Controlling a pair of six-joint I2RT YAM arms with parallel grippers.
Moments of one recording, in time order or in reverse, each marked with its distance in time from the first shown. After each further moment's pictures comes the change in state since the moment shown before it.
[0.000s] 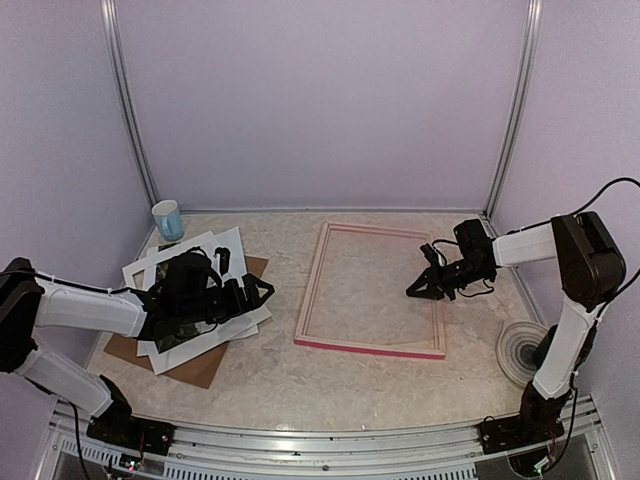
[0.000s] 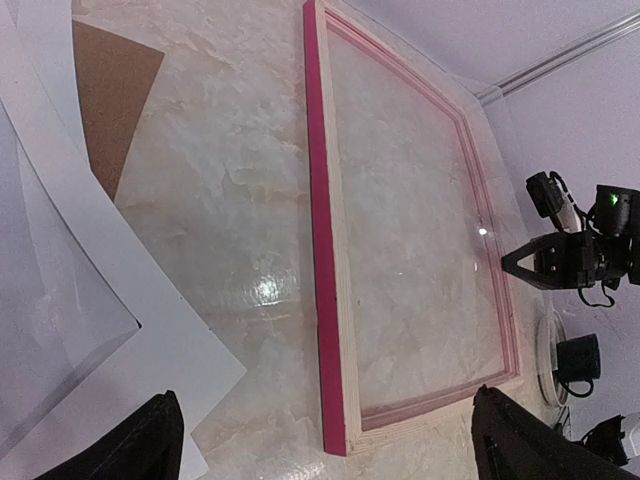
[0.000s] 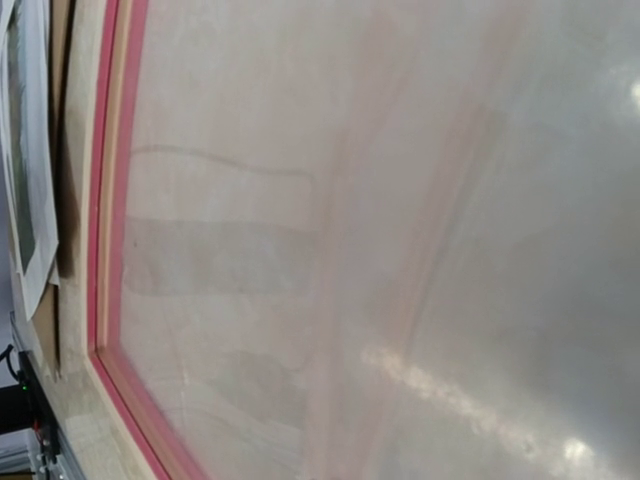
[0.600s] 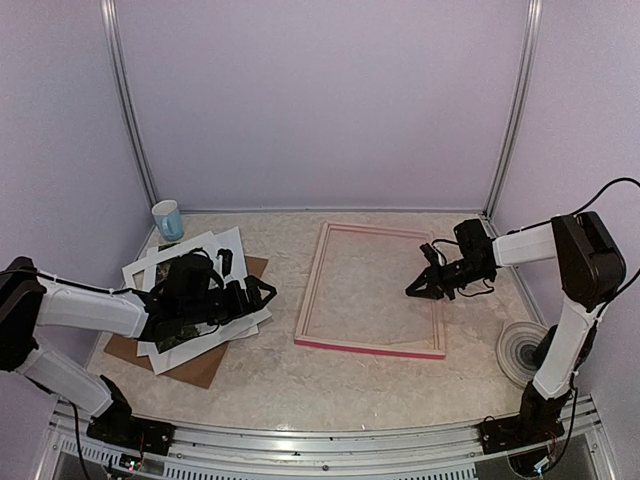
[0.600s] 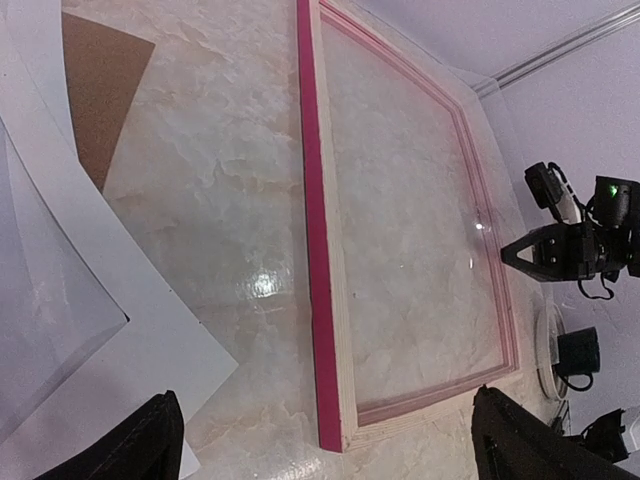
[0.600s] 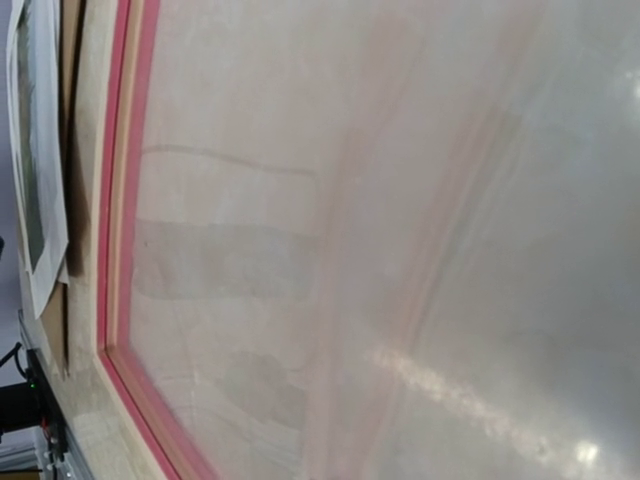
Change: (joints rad) left arm -0.011 0.008 0.000 0.009 0.003 -0.001; right arm 0.000 0.000 0.000 0.007 -0.014 0.006
